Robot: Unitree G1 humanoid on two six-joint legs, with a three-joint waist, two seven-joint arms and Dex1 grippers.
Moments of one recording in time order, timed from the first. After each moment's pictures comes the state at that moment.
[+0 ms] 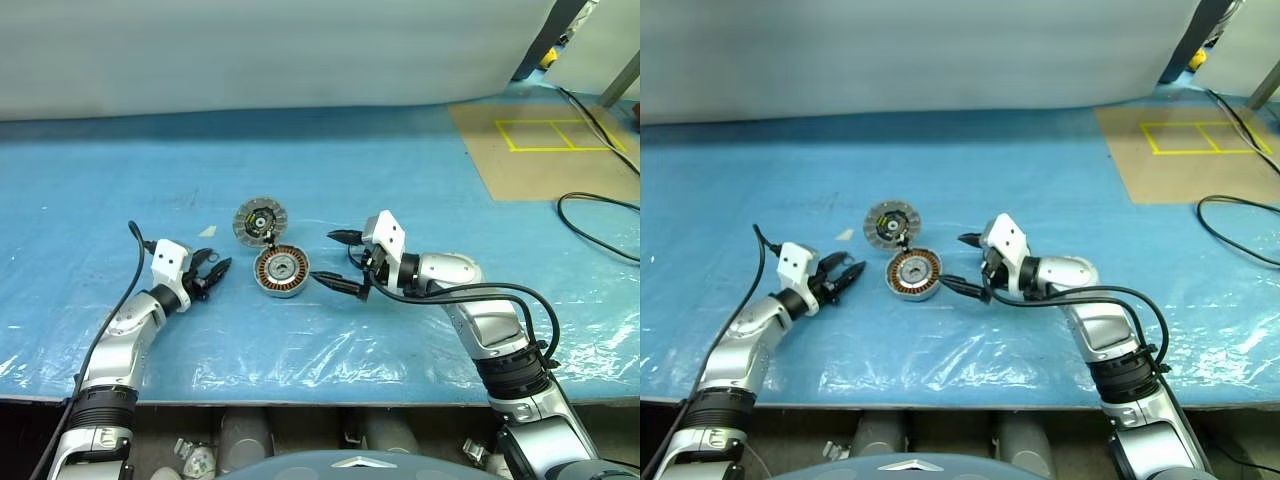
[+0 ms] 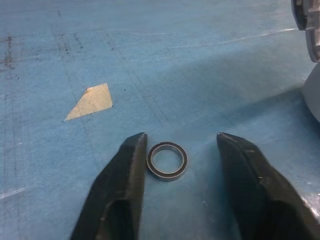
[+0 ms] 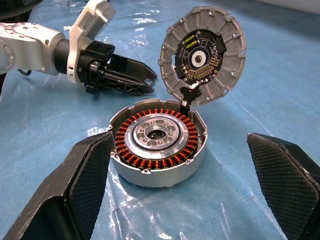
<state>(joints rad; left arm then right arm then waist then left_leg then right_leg) -0.15 0.43 0.14 0.24 -0.28 0.09 -0.66 -0.35 -0.39 0.20 -0.19 0.24 0.46 0.89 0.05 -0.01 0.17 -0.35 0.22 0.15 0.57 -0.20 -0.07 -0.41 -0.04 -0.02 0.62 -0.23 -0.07</state>
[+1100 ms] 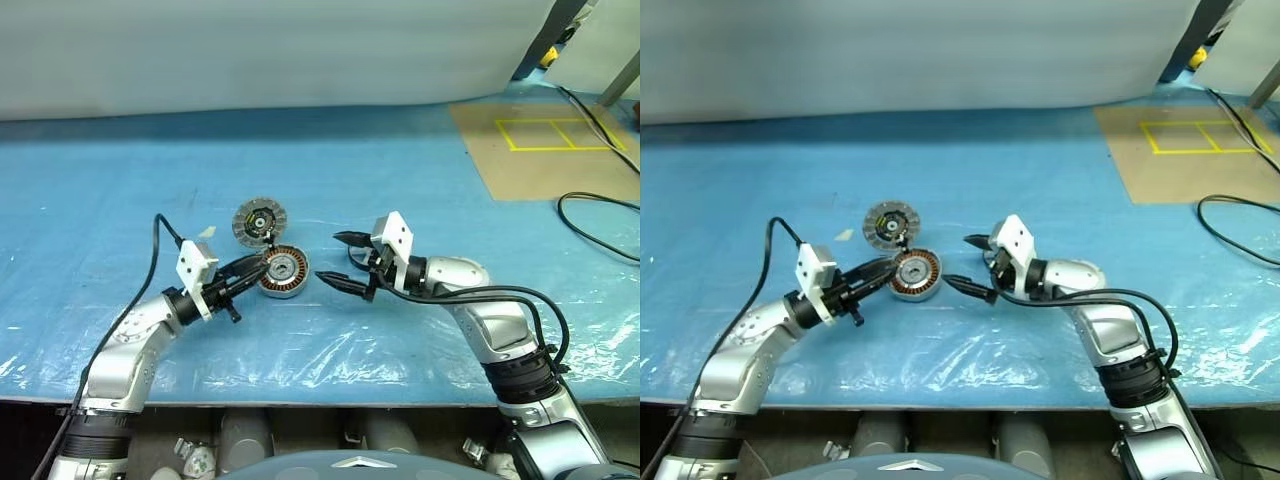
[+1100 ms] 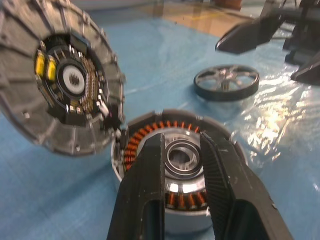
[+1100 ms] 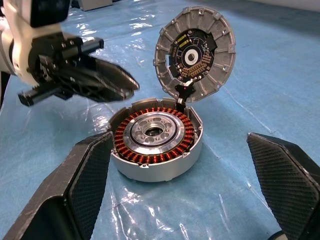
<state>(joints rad) -0.04 0.44 0.02 -0.08 -0.39 0.14 -0.86 -0.33 -0.42 0.19 -0.20 0.31 0.46 0.87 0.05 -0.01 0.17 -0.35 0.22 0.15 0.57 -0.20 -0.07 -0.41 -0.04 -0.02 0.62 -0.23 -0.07</state>
